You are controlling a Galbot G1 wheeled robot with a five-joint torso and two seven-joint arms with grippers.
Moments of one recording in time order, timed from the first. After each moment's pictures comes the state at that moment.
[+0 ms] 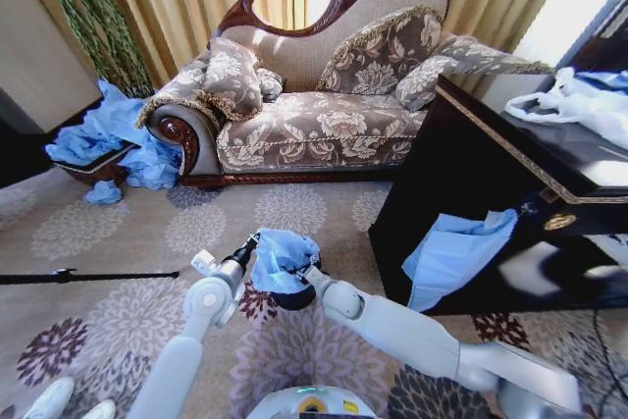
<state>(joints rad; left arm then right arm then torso) 1.20 -1.22 -0.43 -2.03 -1.38 0.25 -0.55 -0.50 1.13 -0.72 1.53 0.43 -0.49 0.34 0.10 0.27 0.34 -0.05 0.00</state>
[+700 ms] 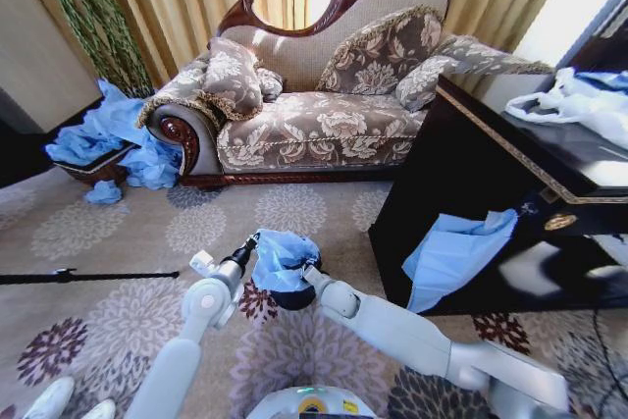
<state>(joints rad) 1.21 -1.21 -0.43 -2.05 -1.39 0.24 -0.55 -0.51 1.14 -0.71 1.53 0.42 -0.47 0.39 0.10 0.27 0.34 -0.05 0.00</state>
